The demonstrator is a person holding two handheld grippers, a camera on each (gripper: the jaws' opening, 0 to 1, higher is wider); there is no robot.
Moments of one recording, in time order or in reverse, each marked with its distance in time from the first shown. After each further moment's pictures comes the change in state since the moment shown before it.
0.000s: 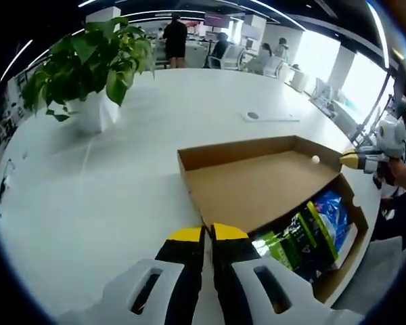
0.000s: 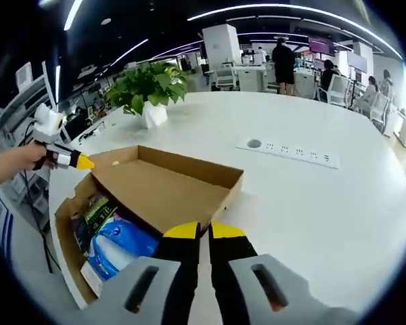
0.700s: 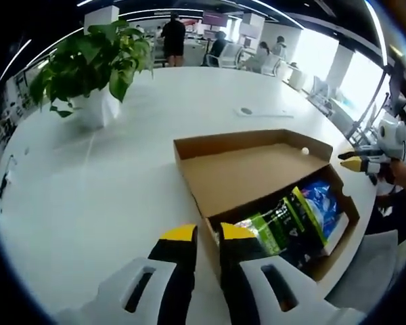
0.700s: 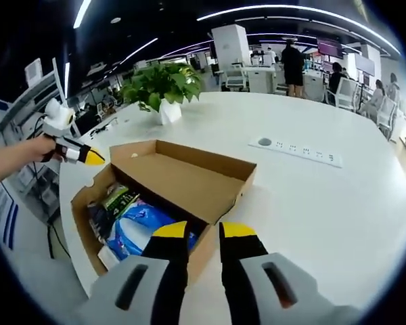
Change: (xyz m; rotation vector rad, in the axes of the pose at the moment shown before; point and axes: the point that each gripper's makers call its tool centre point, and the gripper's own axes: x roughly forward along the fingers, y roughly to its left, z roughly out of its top) left arm -0.027 -0.012 -0.023 -0.009 0.020 -0.014; right arm -0.030 0.029 -0.015 -0.075 0.009 0.042
